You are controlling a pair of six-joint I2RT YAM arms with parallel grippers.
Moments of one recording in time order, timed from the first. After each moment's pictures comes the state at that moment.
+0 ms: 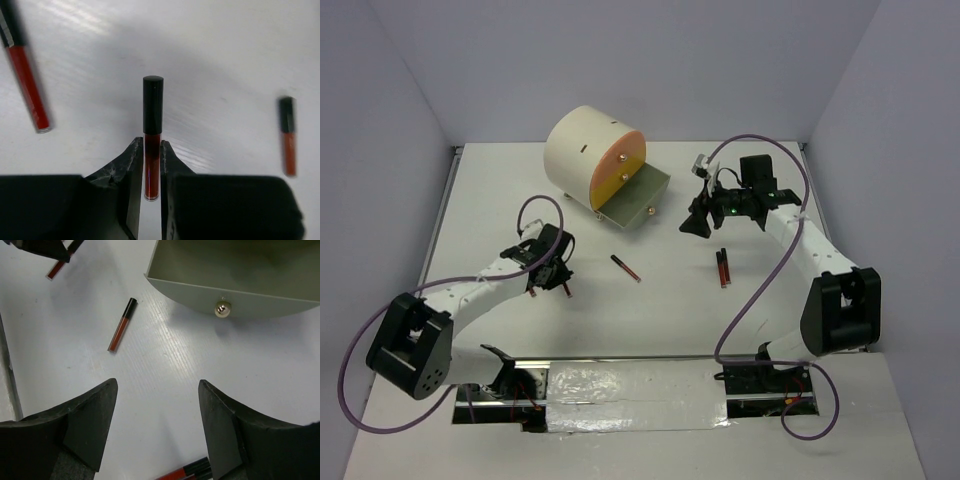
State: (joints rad) left arm -0.46 1.32 0.71 -0.51 -0.29 -0.99; right arm 0.16 1.47 1.14 -0.44 -0.89 -0.52
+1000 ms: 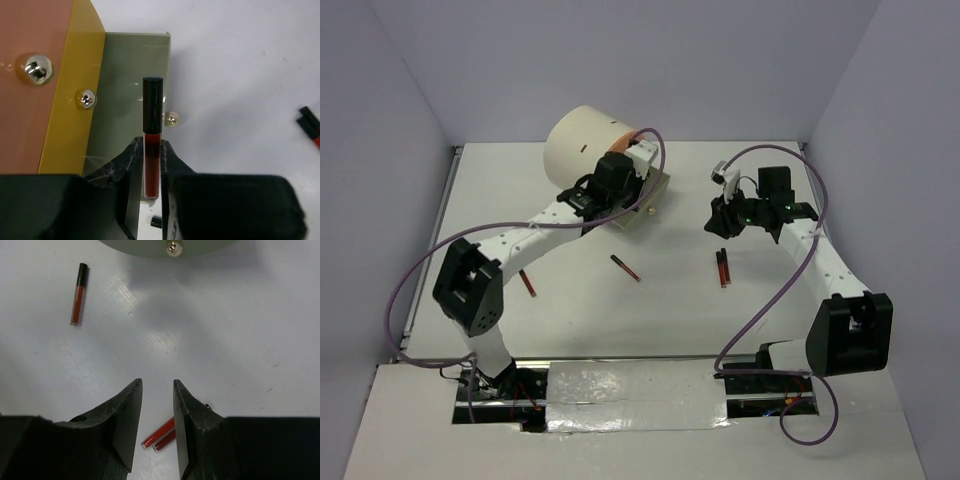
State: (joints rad) left arm -0.65 1.72 1.42 -0.16 -0.13 -0.04; right arm 0.07 1.34 1.04 -0.49 -0.69 -0.49
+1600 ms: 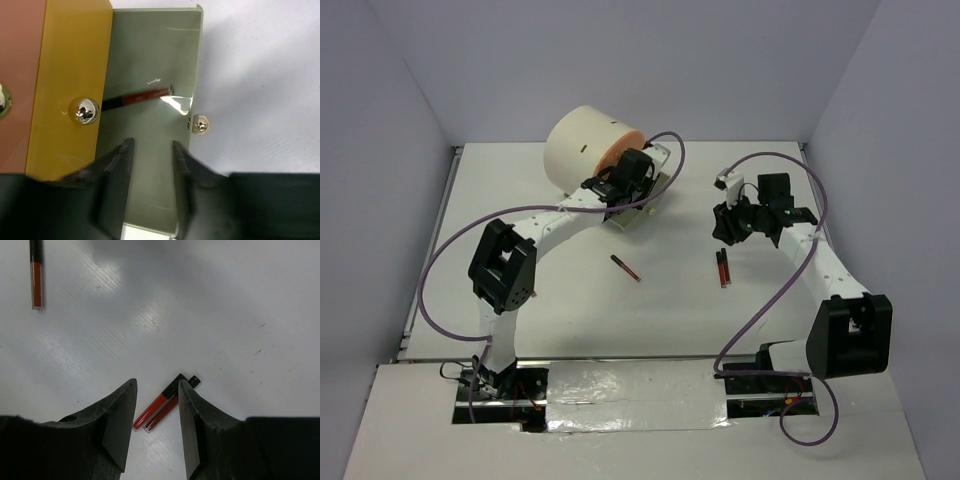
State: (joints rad) left arm -0.65 1.98 1.66 -0.33 -0.24 0.05; right arm 0.07 1.32 0.99 -0.50 -0.53 -0.47
